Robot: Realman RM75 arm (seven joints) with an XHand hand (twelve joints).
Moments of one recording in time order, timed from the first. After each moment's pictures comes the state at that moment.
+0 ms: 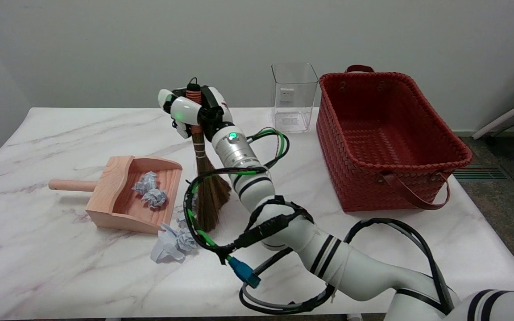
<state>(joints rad) 0.49 -1.62 -2.20 1.18 1.64 0.53 0.28</state>
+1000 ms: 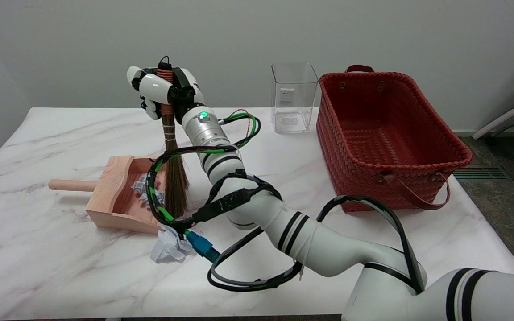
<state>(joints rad) 0.67 -1.74 -2.21 0.98 1.64 0.52 0.38</state>
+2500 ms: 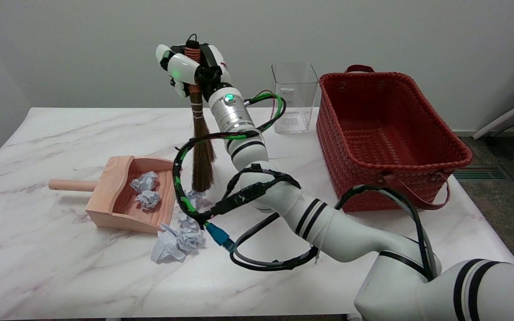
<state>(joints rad) 0.69 -1.65 -2.18 1.00 1.51 0.57 0.44</state>
